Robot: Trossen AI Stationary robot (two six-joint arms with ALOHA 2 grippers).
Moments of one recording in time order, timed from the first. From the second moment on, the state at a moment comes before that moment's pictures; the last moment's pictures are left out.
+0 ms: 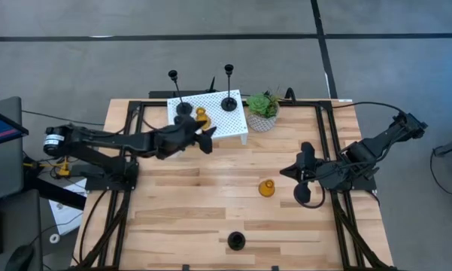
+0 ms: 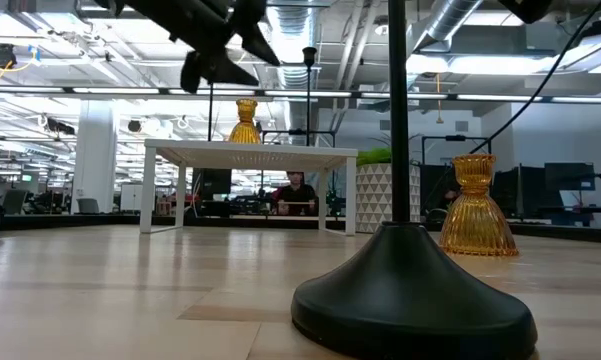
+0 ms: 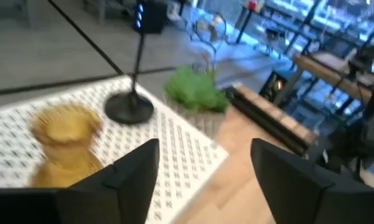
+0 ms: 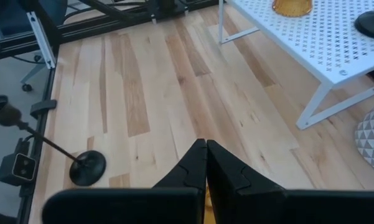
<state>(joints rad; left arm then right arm) 0.03 1.07 0.80 0.15 -0.63 -0.48 0.56 0.99 1.01 -0.75 0.58 0.60</state>
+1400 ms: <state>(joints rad) 0.20 1.28 0.80 0.25 -0.69 -0.42 0.56 0.99 1.01 -0.75 0.59 0.60</state>
